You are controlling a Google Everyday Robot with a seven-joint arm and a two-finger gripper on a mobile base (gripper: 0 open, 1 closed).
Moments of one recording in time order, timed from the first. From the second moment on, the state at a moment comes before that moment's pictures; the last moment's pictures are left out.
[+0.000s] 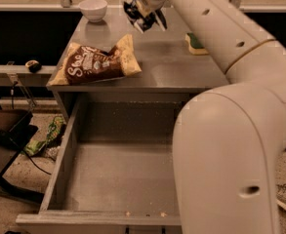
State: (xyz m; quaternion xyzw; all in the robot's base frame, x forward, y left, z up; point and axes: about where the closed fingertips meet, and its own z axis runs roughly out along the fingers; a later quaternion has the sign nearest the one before) arm 0.855 -0.023 0.962 -0.37 0.83 -0.08 0.40
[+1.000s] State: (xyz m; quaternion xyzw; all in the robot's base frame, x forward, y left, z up) arm 0.892 -0.010 0.915 -0.32 0.85 -0.03 0.43
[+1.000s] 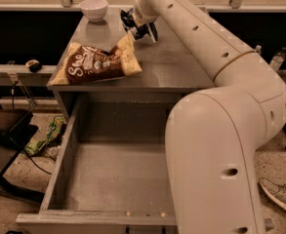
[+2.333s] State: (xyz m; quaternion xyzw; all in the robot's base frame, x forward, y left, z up) arm 0.885 -0.011 0.932 -0.32 0.83 -0.02 0.45
